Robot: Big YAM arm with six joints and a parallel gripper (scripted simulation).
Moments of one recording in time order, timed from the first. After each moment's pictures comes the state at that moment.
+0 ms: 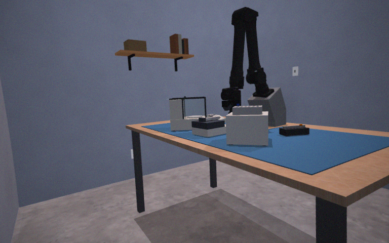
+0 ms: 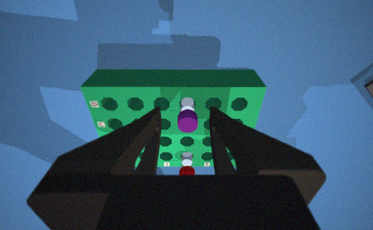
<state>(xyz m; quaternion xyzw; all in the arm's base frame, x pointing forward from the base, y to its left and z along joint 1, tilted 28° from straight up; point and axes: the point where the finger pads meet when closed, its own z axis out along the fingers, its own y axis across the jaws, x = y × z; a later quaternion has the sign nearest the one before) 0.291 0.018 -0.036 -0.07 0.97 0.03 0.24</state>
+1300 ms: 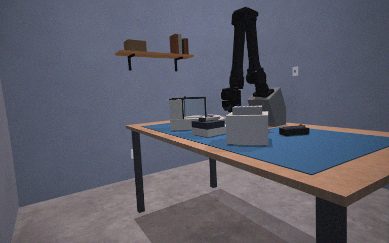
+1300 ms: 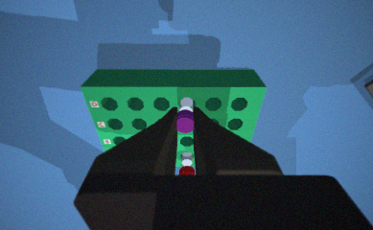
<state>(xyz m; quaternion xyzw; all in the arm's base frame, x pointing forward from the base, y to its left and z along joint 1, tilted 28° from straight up) 0.291 0.018 -0.036 -0.07 0.97 0.03 0.24</state>
